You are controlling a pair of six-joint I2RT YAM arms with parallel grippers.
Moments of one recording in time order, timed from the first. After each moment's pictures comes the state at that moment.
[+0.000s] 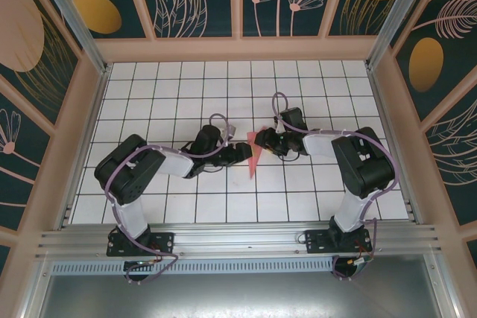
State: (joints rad) left arm -0.67 1.83 0.71 0.56 0.53 -0.99; right arm 0.44 1.77 0.82 0.04 -0.47 0.77
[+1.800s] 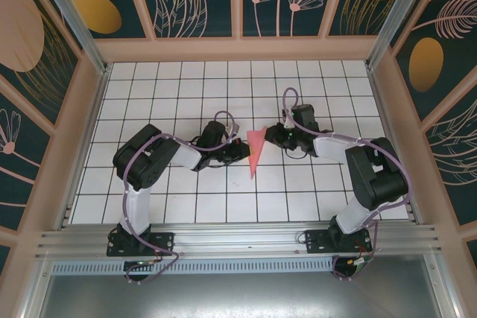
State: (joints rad) left arm -0.65 2.01 0.83 0.57 0.58 -0.98; right arm 0.37 1.64 0.77 0.08 -0.49 0.70
